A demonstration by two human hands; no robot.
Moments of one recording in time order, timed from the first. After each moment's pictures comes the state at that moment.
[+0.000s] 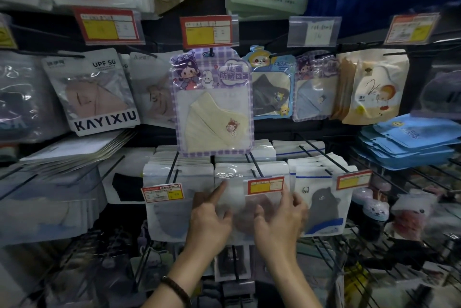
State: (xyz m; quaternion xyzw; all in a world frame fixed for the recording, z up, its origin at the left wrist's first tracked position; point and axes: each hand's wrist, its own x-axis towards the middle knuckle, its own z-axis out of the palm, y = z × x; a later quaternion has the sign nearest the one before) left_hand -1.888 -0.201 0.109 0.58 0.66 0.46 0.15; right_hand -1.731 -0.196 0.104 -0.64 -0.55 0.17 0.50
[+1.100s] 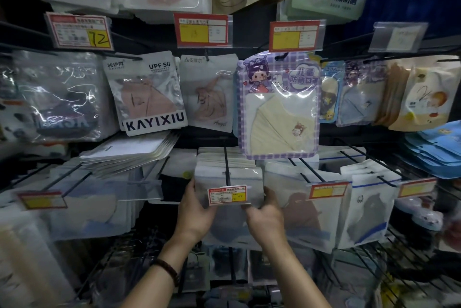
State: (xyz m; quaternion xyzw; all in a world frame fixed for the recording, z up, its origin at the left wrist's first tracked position) left_hand -2.037 -0.200 0.118 0.50 0.65 0.54 0.21; right_hand -1.863 -0.198 0.132 -0.57 -0.56 0.38 0.47
